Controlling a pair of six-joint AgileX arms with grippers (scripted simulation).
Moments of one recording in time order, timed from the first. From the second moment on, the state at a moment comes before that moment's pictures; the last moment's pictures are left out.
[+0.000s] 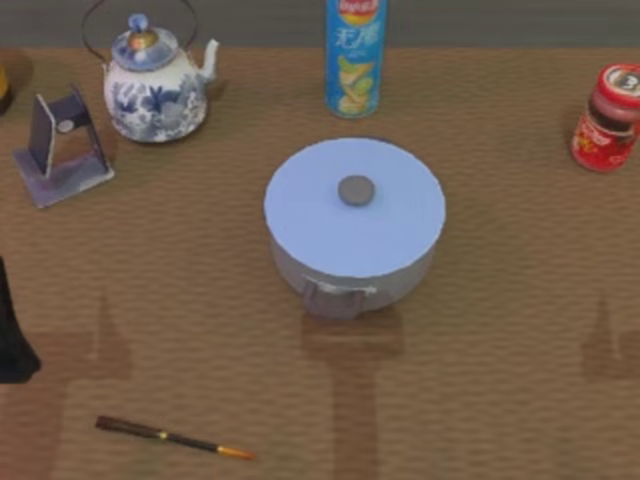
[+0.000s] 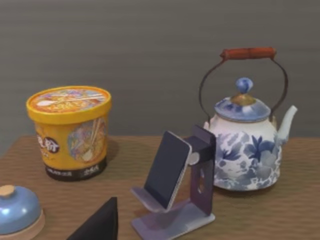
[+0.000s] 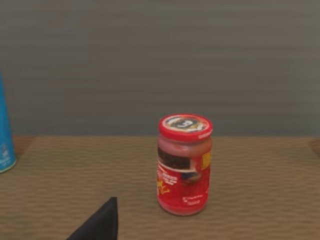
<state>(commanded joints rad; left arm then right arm) 0.00 0.00 0.00 0.00 0.00 0.00 0.00 0.00 0.00 0.00 0.00 0.00</state>
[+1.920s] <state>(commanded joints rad) 0.00 0.00 0.00 0.00 0.00 0.00 -0.32 2.46 1.36 1.14 -1.16 0.05</state>
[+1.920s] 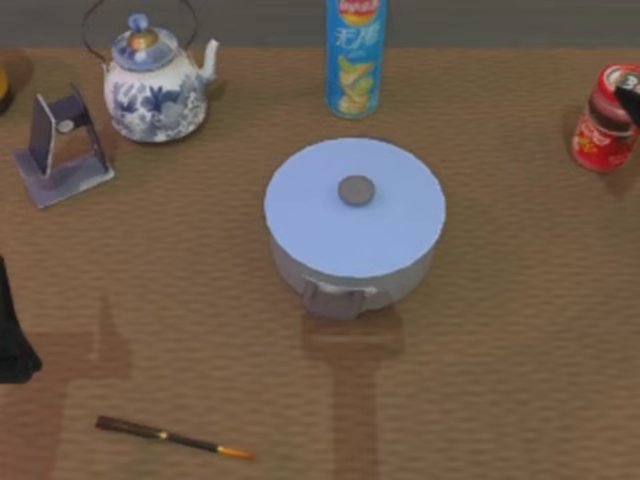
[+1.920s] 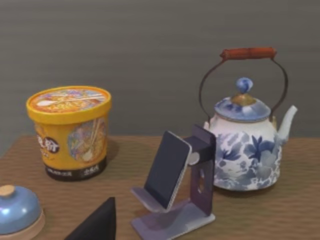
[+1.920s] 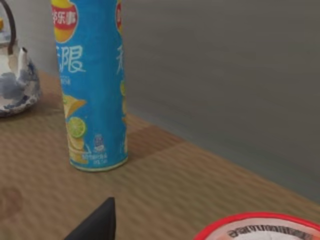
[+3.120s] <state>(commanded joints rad) 0.00 0.00 0.00 0.00 0.00 0.00 -0.25 2.73 1.59 1.17 -1.18 0.05</state>
